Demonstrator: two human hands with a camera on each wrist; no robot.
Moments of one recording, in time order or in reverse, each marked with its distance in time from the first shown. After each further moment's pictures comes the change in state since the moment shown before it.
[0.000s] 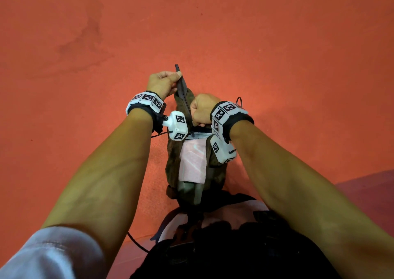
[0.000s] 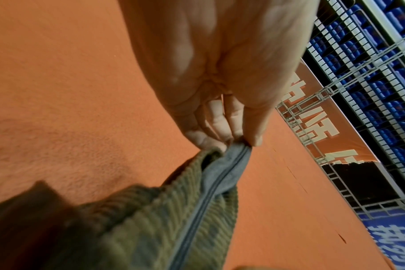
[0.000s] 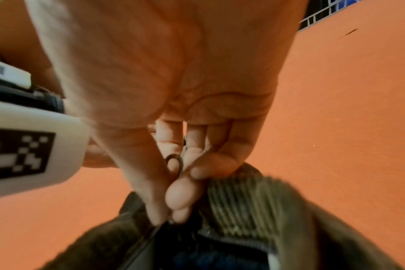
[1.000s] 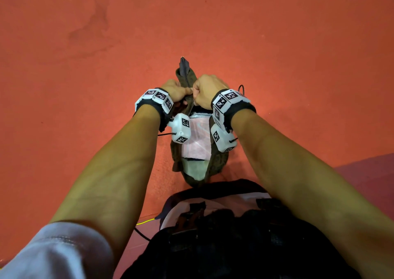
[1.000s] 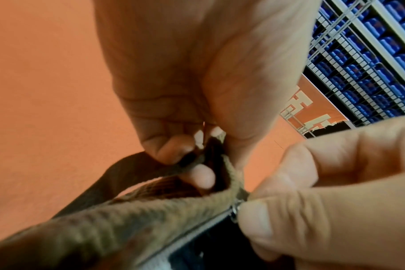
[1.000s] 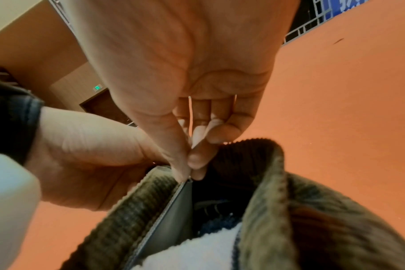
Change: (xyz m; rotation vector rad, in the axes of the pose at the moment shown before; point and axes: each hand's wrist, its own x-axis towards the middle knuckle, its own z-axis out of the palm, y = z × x) left_hand -0.068 -0.028 -0.006 0.595 -0.207 -0.153; right_hand -0.037 -0.011 0.029 -0.062 0.289 -0.028
